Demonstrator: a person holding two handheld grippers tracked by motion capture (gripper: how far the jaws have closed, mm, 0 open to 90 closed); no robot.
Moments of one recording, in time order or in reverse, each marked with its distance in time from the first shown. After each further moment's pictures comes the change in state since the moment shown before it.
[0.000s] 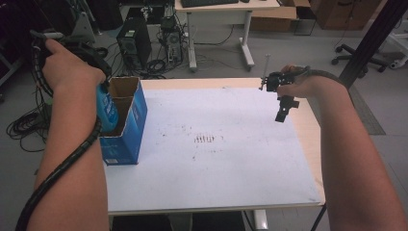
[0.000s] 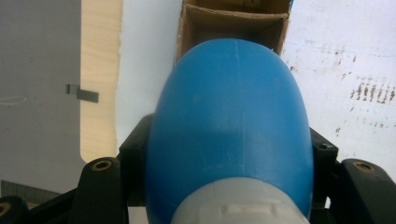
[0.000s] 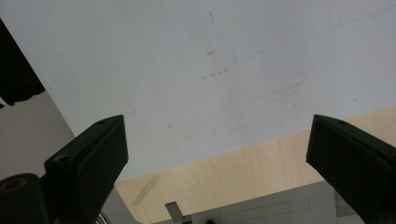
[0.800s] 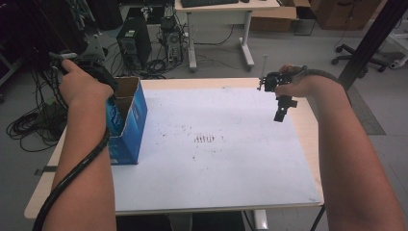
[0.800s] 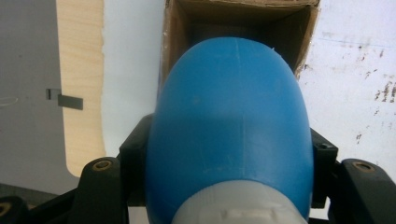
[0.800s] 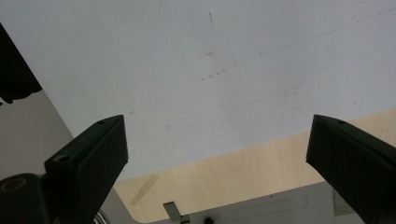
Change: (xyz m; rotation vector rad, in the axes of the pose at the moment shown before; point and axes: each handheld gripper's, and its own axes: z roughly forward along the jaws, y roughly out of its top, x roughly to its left) left arm -0.002 0.008 0.054 0.046 0.002 0.016; right arm -0.002 0.005 0.003 0.011 0.003 -0.001
